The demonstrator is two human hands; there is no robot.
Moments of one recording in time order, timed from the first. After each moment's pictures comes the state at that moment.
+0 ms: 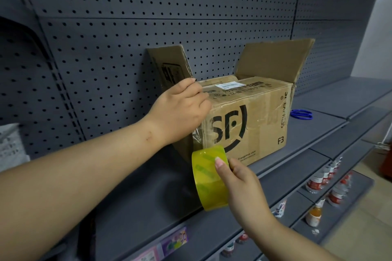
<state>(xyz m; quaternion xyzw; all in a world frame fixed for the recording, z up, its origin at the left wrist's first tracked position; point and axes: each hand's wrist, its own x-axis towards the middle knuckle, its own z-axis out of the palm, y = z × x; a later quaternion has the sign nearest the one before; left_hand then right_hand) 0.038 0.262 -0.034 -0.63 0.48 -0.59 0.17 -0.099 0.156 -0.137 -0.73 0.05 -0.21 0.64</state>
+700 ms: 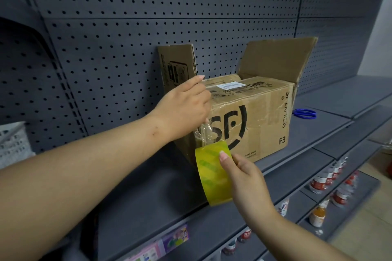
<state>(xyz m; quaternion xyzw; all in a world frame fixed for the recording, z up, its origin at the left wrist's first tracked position) 0.028 0.256 -0.023 -0.67 0.47 -0.50 0.27 -0.098 0.148 -0.134 -0.72 0.05 -0.22 0.66</state>
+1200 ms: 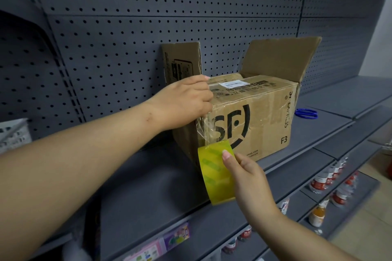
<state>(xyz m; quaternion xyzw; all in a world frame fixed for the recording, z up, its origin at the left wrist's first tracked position) 0.041 0.266 -0.013 -0.64 0.58 -0.45 0.21 -0.097 0.150 -0.133 -0.71 0.07 -0.22 0.66</state>
